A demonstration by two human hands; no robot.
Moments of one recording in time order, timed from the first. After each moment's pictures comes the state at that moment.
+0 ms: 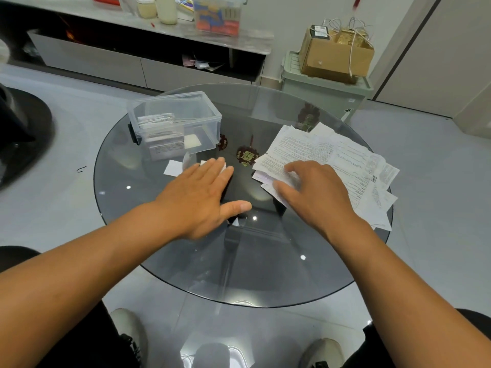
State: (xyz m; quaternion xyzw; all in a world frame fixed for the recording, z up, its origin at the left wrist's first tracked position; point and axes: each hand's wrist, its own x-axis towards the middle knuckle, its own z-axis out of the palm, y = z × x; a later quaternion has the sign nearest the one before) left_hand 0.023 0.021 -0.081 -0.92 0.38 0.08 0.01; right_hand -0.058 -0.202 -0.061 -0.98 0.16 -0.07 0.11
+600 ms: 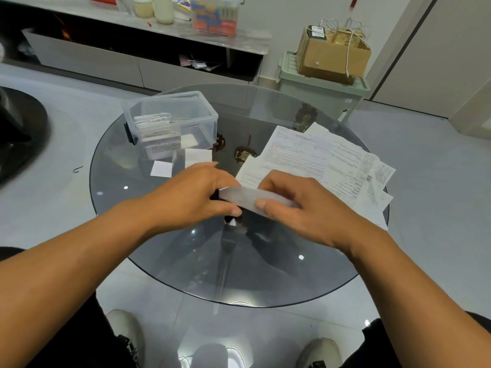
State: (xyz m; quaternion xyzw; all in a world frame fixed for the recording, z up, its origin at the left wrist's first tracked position) left_hand 0.032 0.026 -0.067 -0.83 0.48 0.10 -0.27; right_hand -0.089 -0.189 -0.033 -0.94 -0.04 0.03 0.33
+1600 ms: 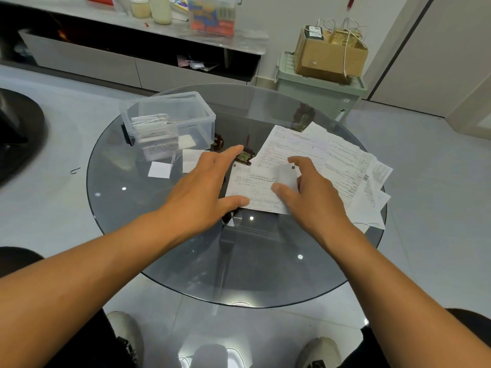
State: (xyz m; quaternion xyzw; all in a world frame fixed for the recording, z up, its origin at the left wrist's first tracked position) left_hand 0.013 0.006 -0.077 -0.90 0.31 0.02 -0.29; right_hand -0.072 -0.194 -0.062 -0.93 0.22 -0.07 0.28
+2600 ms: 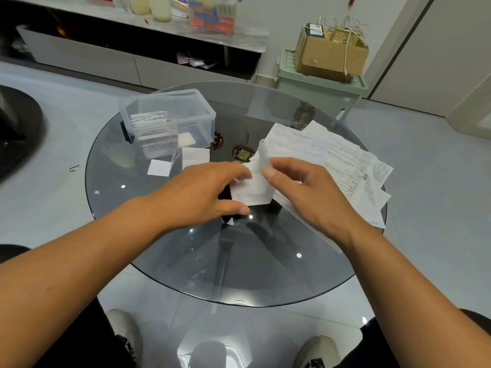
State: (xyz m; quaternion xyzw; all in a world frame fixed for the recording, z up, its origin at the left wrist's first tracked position) left_hand 0.026 0.013 -0.064 -0.86 0.45 0.05 -0.22; right_hand -0.080 -0.189 -0.040 -0.88 0.11 -0.06 0.46
